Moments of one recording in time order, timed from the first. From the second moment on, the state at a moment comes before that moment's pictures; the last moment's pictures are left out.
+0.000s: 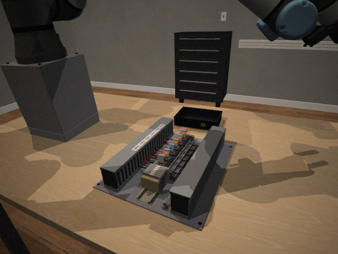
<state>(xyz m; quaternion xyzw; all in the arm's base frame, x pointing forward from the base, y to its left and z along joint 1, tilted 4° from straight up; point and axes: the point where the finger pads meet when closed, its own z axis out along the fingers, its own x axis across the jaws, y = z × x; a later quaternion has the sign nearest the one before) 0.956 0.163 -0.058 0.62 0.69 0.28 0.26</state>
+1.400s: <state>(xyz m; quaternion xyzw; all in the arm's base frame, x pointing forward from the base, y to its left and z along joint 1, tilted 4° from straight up) 0.931 0.135 -0.068 0.59 0.73 0.24 0.26</state>
